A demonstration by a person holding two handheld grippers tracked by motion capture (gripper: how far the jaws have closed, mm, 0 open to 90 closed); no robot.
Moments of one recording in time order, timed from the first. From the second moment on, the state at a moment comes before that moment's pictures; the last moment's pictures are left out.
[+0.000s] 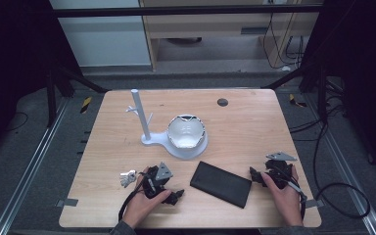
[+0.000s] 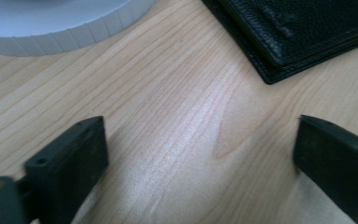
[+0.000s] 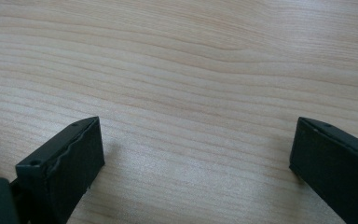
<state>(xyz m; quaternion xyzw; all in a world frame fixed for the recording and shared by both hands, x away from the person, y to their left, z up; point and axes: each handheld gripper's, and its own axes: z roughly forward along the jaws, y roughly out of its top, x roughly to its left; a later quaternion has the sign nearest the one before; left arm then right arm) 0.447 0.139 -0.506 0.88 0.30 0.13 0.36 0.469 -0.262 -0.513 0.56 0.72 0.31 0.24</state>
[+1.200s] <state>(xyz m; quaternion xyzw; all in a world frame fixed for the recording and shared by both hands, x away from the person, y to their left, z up) 0.454 0.283 -0.426 0.88 0.36 0.16 0.26 0.466 -0.263 -0.513 0.56 0.72 0.32 0.24</state>
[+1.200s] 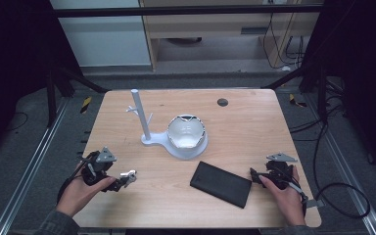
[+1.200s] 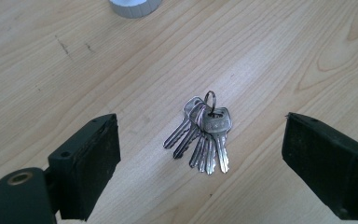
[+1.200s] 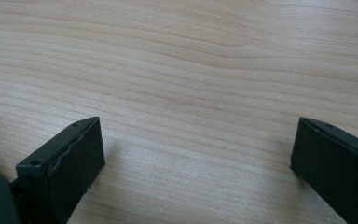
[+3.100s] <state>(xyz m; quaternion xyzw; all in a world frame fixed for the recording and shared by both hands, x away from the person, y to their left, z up) 0.474 0.246 -0.465 0.93 0.34 0.11 0.13 0.463 -0.262 -0.513 0.56 0.72 0.32 0.24</state>
